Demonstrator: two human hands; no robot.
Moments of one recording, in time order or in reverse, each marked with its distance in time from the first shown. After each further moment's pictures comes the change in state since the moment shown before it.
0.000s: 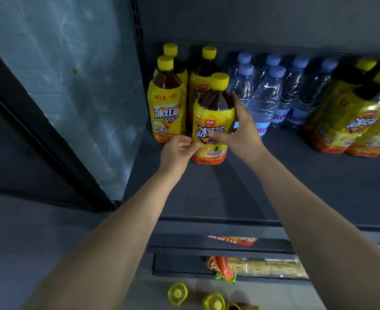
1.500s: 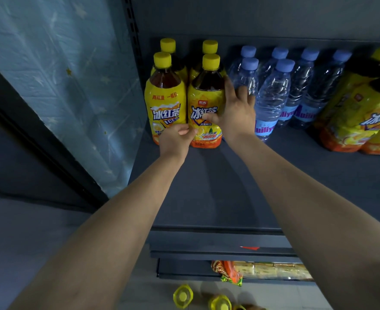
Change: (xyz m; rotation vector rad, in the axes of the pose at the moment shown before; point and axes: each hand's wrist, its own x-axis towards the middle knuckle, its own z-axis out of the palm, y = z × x) left_hand 0.044 0.008 0.006 0.140 0.077 0.021; right_hand 0.055 -0.004 0.026 -0.584 0.135 0.033
